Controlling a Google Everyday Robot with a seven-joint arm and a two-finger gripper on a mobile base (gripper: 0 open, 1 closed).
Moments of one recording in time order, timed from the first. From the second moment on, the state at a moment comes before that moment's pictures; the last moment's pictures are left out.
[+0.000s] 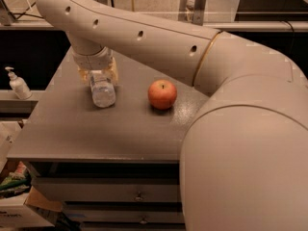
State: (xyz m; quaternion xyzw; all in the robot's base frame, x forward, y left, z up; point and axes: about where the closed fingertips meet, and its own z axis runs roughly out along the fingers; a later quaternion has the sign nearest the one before) arm 0.642 0.148 0.837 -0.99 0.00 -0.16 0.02
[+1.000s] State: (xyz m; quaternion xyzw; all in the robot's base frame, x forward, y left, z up) arm 0.631 0.165 0.883 -0.98 0.02 -0.16 0.10
